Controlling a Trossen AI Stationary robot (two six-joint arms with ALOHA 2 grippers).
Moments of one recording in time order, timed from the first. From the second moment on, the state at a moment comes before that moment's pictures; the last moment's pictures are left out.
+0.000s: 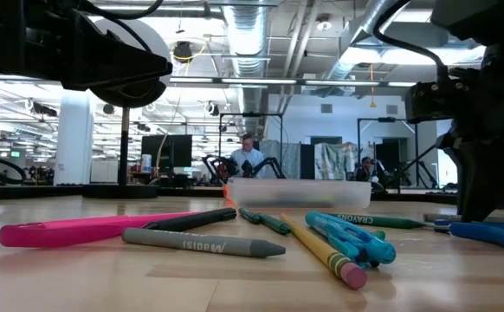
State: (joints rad) left arm -0.58 1.60 0.29 1.29 -0.71 0.24; right arm 0.52 1.60 0.72 -0.53 0.18 0.76
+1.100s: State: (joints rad) left arm -0.58 1.60 0.29 1.27 -0.72 0.24; right arm 0.53 1.60 0.72 -0.51 0.30 0.52
